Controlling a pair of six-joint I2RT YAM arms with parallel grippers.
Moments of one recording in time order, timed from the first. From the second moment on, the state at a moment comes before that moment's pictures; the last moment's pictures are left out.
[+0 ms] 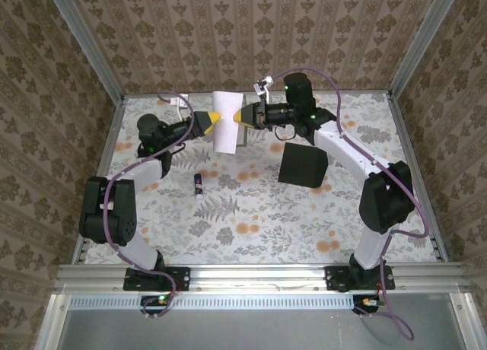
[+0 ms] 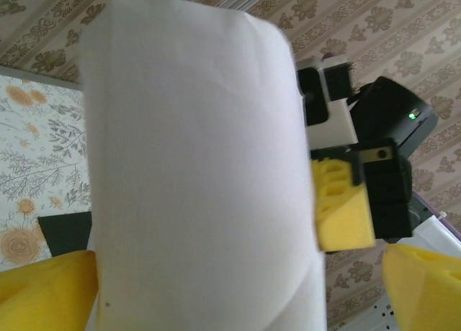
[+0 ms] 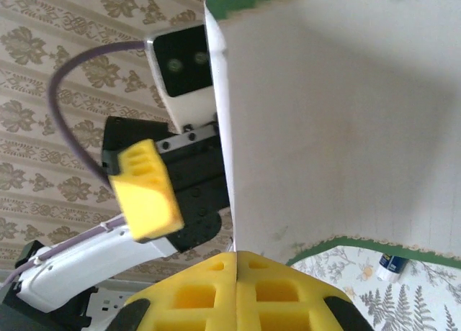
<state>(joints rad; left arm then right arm) -0.18 1.62 0.89 0.96 1.10 -1.15 0.42 1.79 1.56 -0.12 -0.92 0.84</state>
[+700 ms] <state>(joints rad) -0.18 1.60 0.91 0.98 1.13 -1.20 0.37 1.79 1.52 -0.11 -0.92 0.82</state>
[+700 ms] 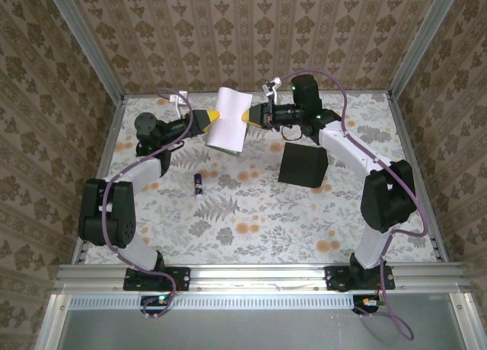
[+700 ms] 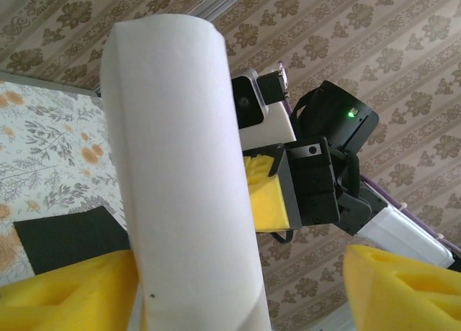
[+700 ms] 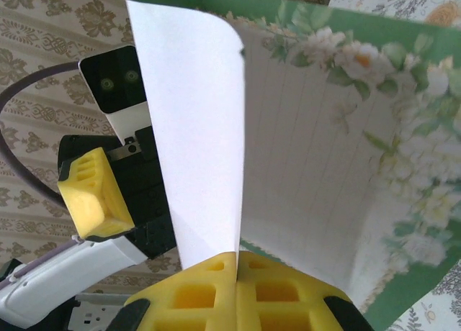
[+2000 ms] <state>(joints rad) -0.18 1.62 0.95 1.05 1.13 -1.25 0.35 1.73 1.48 -0.14 -0.92 0.76</state>
